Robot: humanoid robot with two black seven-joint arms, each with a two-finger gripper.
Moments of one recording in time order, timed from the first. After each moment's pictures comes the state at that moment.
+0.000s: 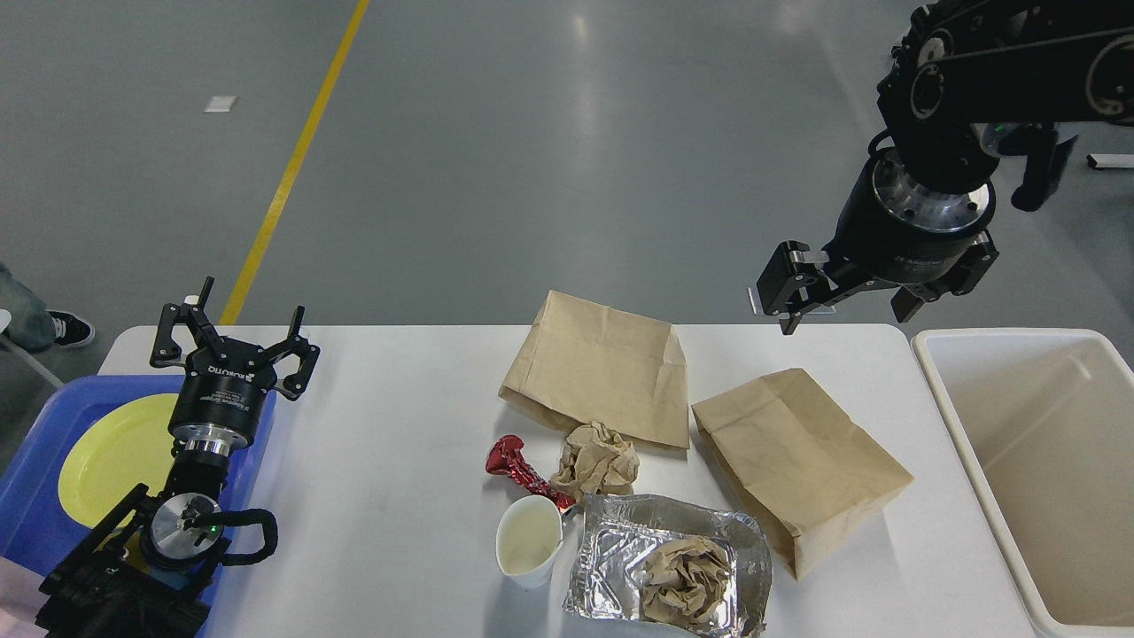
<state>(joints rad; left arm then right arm) -0.33 0.19 -1.25 -0.78 0.08 -0.52 -0.35 2.43 -0.15 -1.30 1.50 0.02 0.75 -0.19</state>
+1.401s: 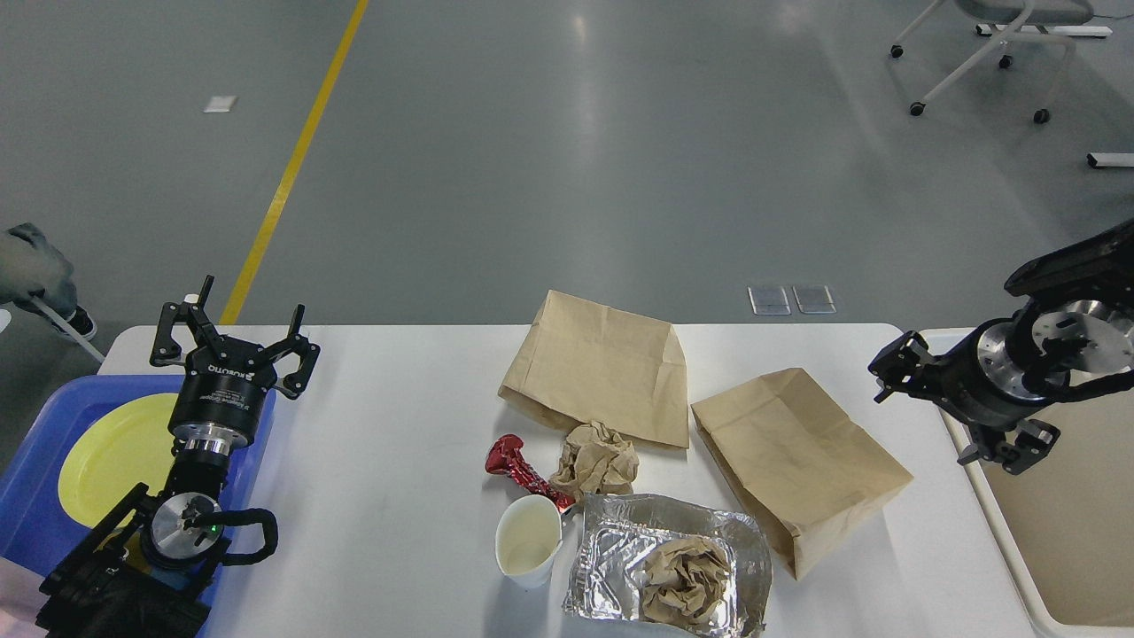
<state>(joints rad) -0.33 0.19 -1.25 -0.78 0.08 -0.53 -0.35 1.92 -0.37 -1.43 1.46 0.50 0.26 -0.19</state>
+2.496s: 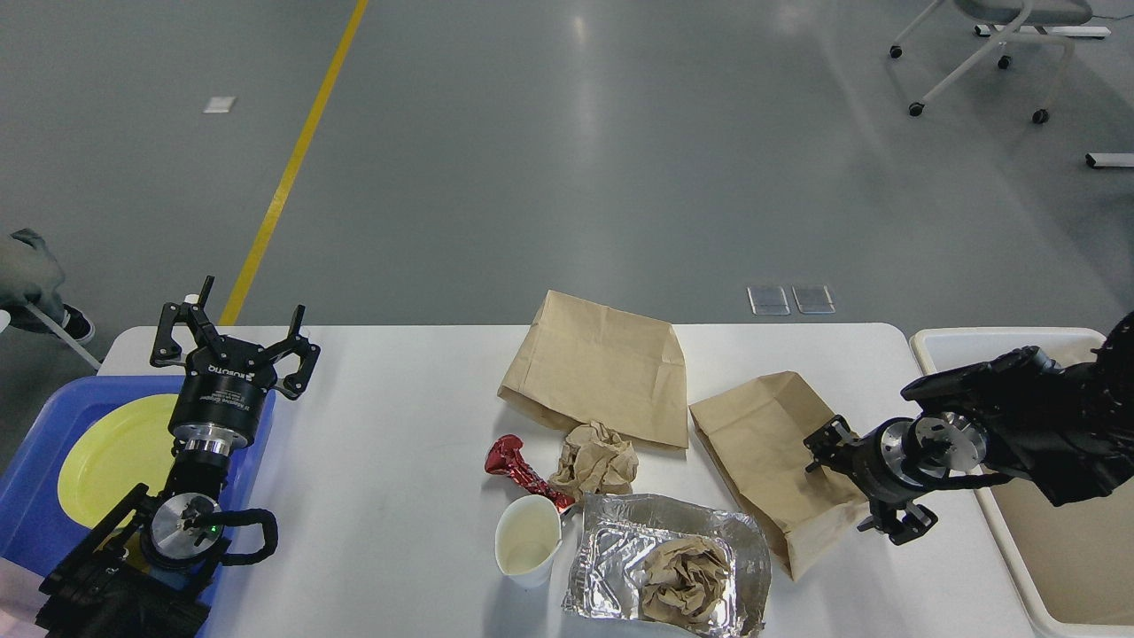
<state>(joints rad) -0.33 0.19 -1.25 -0.78 0.08 -0.53 -0.35 1.31 -0.26 -1.19 0.96 0.63 0.25 -0.19</state>
